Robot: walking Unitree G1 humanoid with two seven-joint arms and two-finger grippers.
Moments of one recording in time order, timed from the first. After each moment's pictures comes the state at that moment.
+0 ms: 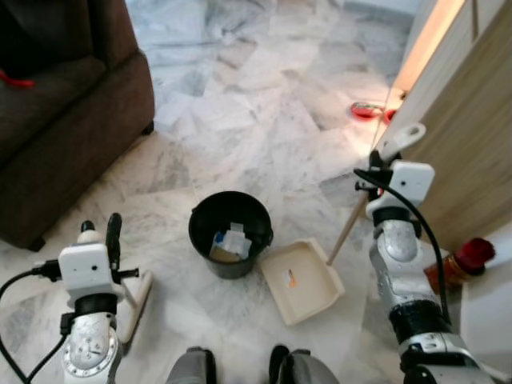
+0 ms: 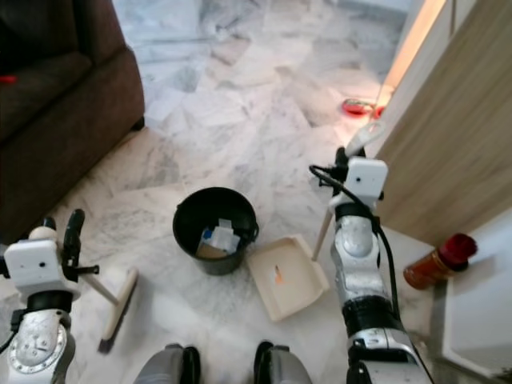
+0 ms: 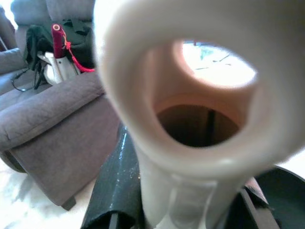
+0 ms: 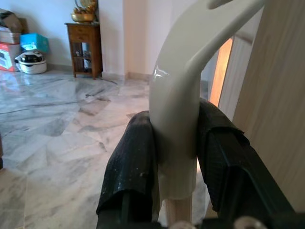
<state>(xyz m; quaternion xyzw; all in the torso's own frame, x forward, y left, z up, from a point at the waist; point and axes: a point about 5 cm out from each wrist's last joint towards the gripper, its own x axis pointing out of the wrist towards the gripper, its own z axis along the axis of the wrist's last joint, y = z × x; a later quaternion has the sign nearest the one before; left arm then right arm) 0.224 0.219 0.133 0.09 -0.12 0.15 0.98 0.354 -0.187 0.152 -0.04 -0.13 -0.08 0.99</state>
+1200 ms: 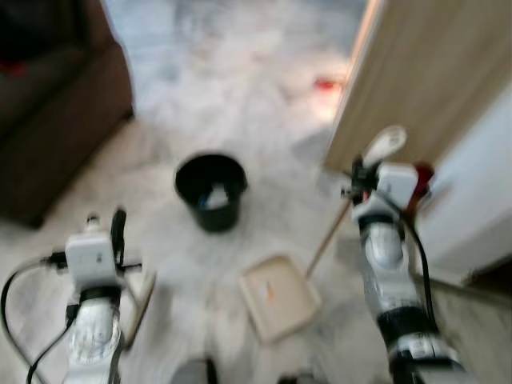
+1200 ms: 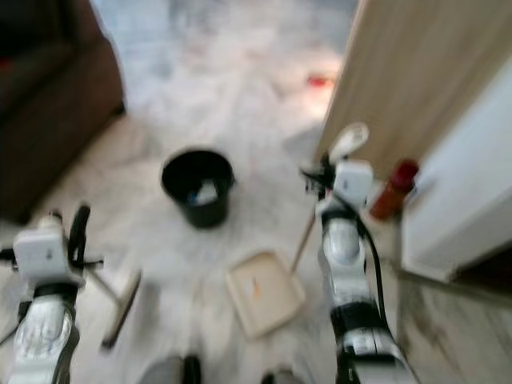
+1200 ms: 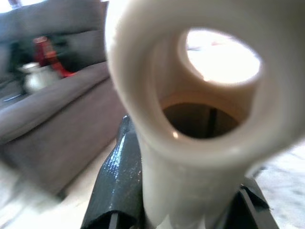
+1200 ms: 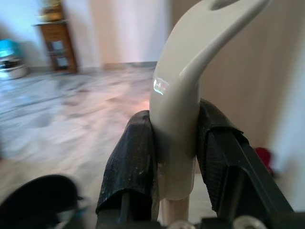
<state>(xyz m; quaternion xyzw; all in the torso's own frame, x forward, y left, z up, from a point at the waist) 0.242 0.222 0.135 0.09 -0.12 0.14 0.98 0.354 -0.172 0.140 0.00 -0.11 -0.06 0.99</state>
